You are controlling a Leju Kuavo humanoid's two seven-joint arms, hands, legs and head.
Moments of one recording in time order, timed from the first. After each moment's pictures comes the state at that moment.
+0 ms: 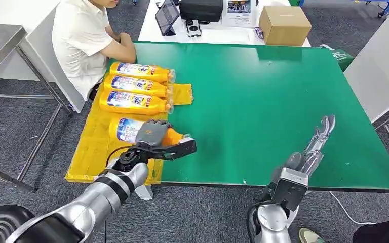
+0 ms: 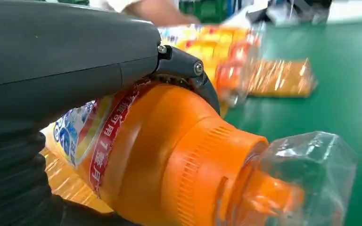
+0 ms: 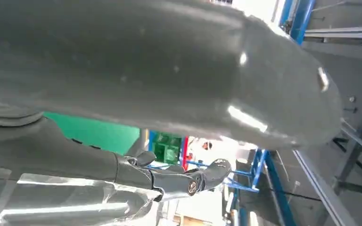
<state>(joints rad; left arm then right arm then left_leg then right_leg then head) -0.71 -0.19 -0.59 -0.57 -1.03 0.23 0.16 -0.01 0.27 0.11 -1.64 0.31 -0.70 -0.70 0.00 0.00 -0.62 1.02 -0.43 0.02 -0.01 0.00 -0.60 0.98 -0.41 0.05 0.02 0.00</state>
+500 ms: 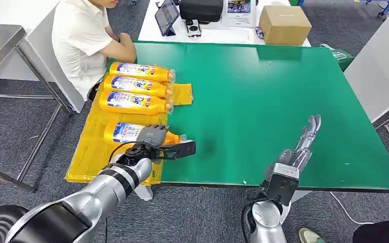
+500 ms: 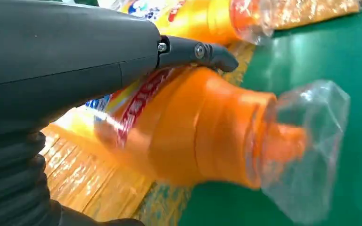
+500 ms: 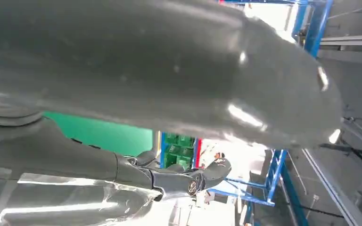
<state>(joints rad) -0.79 -0.25 -0.58 -0.40 -1.04 0.10 0.27 -0.04 0.27 0.12 -1.56 0.28 -0.70 -0.70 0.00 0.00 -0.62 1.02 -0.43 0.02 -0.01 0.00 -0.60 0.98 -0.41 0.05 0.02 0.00</state>
